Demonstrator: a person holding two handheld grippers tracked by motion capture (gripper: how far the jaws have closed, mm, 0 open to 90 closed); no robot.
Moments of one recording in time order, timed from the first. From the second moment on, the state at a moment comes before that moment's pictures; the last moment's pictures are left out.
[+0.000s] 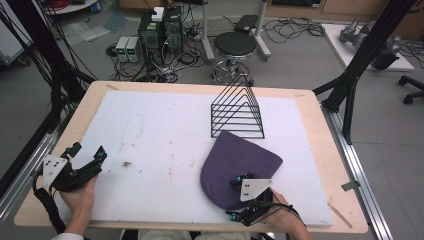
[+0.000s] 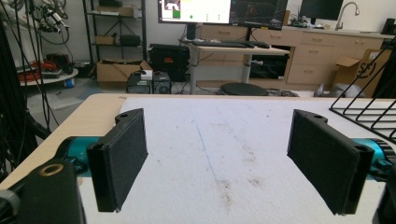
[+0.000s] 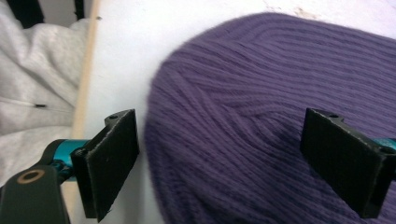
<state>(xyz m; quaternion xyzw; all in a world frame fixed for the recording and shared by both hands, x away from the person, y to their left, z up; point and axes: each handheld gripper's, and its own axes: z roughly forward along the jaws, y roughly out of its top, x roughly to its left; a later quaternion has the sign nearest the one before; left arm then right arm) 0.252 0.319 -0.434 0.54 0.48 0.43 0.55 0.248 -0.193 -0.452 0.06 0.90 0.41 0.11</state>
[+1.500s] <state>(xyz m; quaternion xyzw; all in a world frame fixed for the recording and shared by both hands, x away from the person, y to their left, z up) 0.252 0.314 -0.434 0.55 0.47 0.42 0.55 0.252 -0.198 -0.445 0.13 0.89 0.41 0.16</state>
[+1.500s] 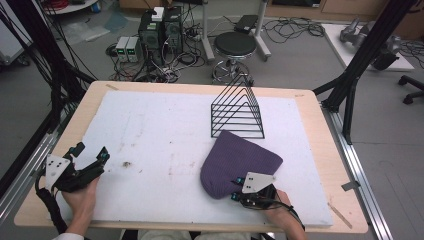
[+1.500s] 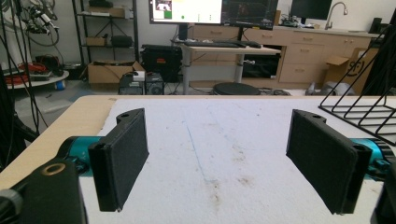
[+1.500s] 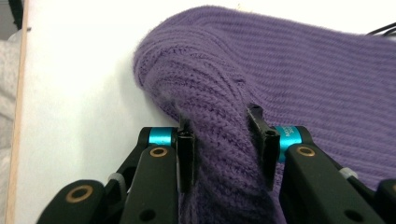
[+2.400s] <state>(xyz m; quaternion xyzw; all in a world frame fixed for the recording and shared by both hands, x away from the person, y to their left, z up) 0.248 0.314 -0.433 0.54 0.47 0.42 0.56 0.255 -0.205 -0.392 0.22 0.77 0.54 0.25</state>
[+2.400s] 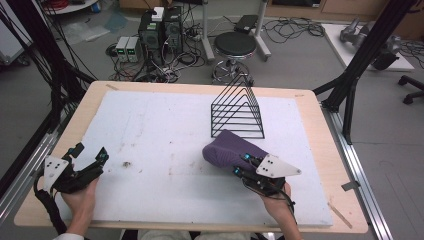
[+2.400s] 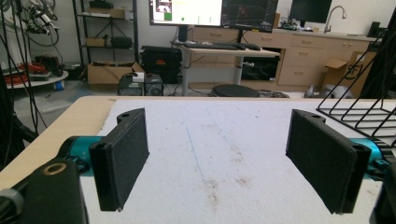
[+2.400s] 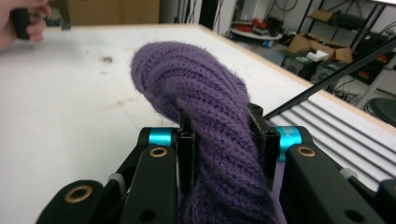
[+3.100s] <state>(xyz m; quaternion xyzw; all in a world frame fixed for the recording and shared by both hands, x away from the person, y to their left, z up) 0.247 0.315 -0.433 0.54 0.47 0.42 0.56 0.252 -0.209 -0.368 0.26 0.67 0.60 0.35</state>
